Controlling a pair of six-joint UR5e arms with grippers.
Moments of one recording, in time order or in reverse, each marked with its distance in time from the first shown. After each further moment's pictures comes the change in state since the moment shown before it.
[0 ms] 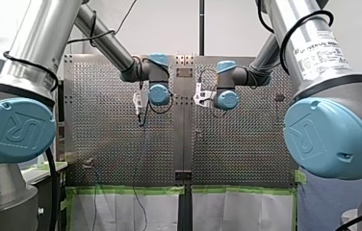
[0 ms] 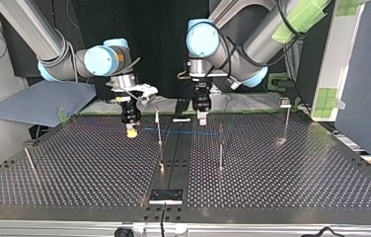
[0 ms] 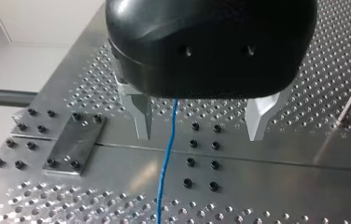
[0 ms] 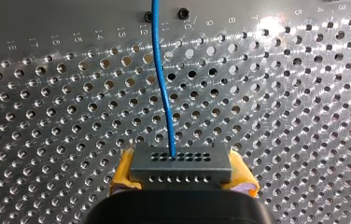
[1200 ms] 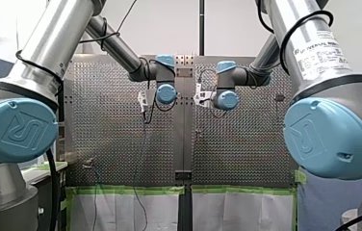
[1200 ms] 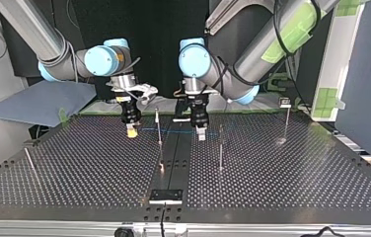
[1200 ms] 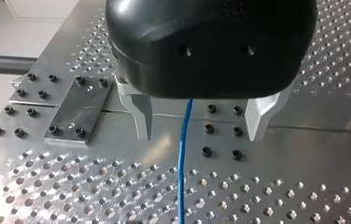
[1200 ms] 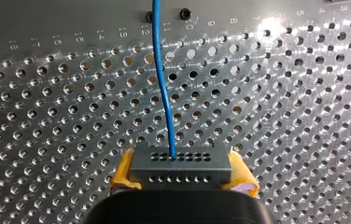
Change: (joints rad) left arm 0.017 -0.091 0.161 -0.040 -0.059 0.001; right arm 0.000 0.001 0.000 0.000 0.000 -0.004
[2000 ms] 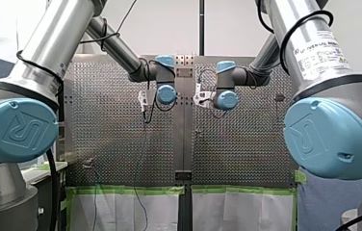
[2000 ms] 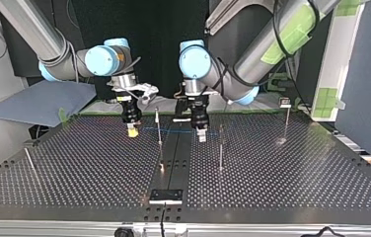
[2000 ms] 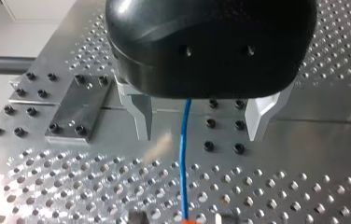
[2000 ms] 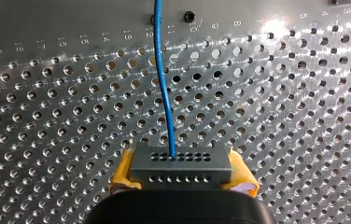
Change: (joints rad) left arm 0.005 -0.010 0.004 0.024 -0.006 0.031; right arm 0.003 0.000 0.000 0.007 0.000 0.000
